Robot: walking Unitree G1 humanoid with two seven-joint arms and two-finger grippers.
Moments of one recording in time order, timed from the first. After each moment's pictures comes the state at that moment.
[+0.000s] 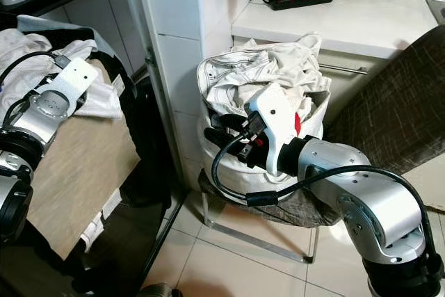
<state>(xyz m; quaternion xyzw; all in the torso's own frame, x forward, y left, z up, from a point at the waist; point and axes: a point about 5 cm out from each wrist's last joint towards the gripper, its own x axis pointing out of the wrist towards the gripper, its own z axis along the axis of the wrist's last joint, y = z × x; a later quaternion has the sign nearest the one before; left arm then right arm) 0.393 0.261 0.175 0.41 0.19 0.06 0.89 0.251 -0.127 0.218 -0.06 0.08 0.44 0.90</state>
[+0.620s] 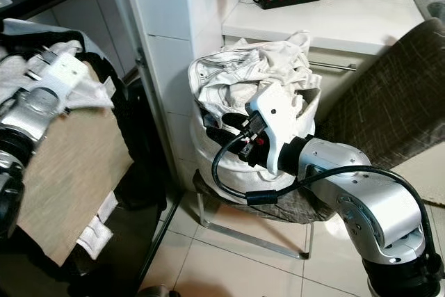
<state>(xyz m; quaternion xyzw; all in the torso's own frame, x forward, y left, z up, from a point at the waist) 0.391 0.282 0.191 0.40 0.18 0.11 0.89 0.252 -0.128 0.218 -0.07 0.07 0.43 0.90</state>
